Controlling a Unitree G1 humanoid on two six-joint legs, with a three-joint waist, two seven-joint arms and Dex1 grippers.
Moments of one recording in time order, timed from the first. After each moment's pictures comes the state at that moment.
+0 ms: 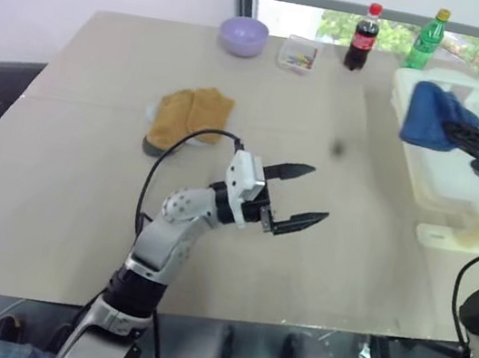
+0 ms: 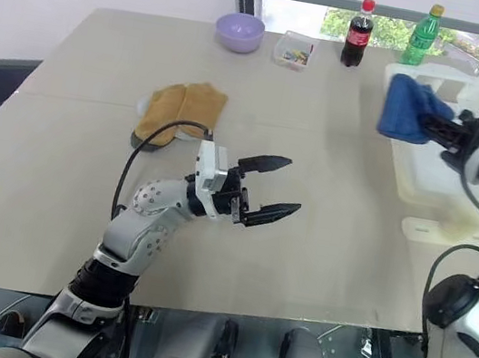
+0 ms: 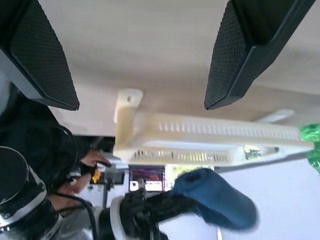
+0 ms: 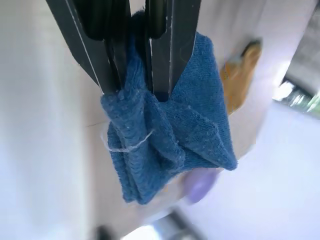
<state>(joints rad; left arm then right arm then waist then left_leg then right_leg) -0.38 0.26 -0.20 -0.16 -0.40 0.13 -0.92 -0.90 -0.62 -0.85 0.16 1.00 1.59 -0.08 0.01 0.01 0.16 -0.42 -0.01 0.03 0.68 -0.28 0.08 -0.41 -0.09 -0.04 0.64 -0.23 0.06</state>
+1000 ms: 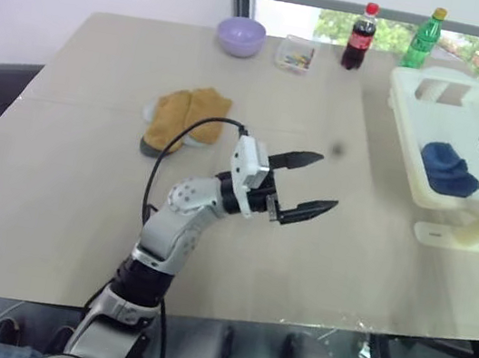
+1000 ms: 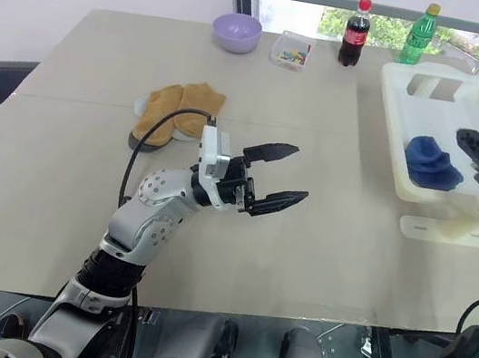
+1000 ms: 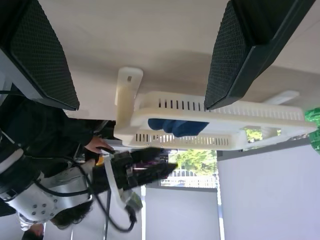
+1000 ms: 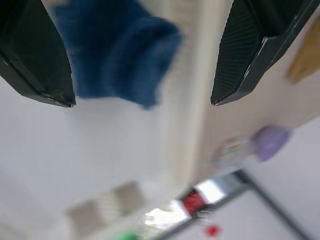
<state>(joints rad) -0.43 0.24 -0.18 -0.14 -0.43 0.16 -0.91 -0.59 -0.68 -0.67 -0.07 0.88 1.13 0.35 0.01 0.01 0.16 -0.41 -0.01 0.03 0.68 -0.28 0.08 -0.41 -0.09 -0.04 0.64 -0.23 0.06</state>
